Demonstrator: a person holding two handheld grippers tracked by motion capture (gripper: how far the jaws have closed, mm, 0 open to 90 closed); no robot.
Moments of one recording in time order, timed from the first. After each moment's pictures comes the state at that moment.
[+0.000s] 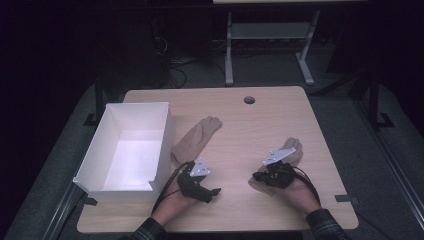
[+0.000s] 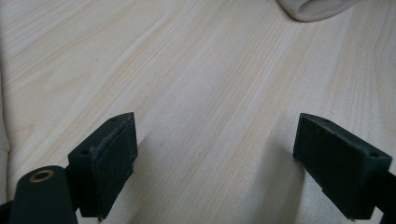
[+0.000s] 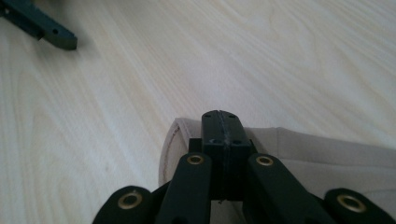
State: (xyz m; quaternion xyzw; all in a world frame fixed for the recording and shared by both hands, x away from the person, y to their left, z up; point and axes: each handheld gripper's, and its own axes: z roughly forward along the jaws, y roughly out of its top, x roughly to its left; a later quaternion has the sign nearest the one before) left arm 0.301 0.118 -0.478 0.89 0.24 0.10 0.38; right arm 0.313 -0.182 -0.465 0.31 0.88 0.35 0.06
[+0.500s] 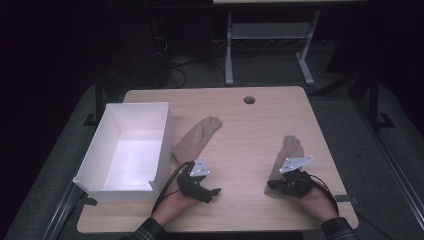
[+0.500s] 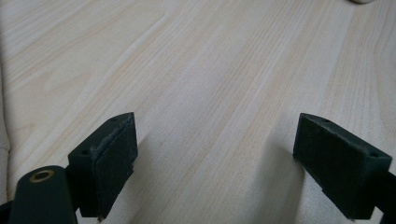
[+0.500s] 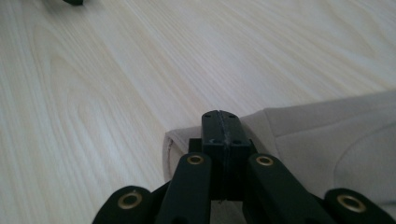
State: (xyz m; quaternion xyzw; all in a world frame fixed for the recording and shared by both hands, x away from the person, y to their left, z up) left arm 0.301 0.118 -0.478 0.89 0.24 0.10 0.38; right arm 0.286 -0.222 -0.462 0.33 0.88 0.34 0.05
